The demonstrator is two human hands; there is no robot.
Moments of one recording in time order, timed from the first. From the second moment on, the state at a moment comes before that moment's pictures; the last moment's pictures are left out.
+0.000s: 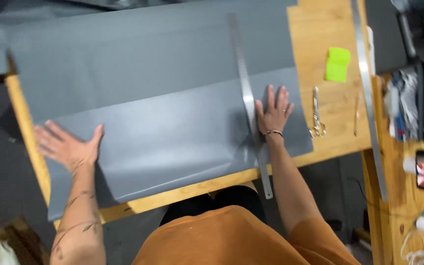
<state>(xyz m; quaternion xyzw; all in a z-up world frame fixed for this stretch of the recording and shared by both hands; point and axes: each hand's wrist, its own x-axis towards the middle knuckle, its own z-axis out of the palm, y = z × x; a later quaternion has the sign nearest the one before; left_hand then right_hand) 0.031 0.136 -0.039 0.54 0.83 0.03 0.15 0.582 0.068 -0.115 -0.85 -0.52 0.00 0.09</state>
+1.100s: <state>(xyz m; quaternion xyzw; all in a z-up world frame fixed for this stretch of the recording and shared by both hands) 0.037 0.145 -0.069 0.59 0.79 0.10 0.15 0.546 0.015 -0.050 -0.83 -0.50 0.17 0.19</state>
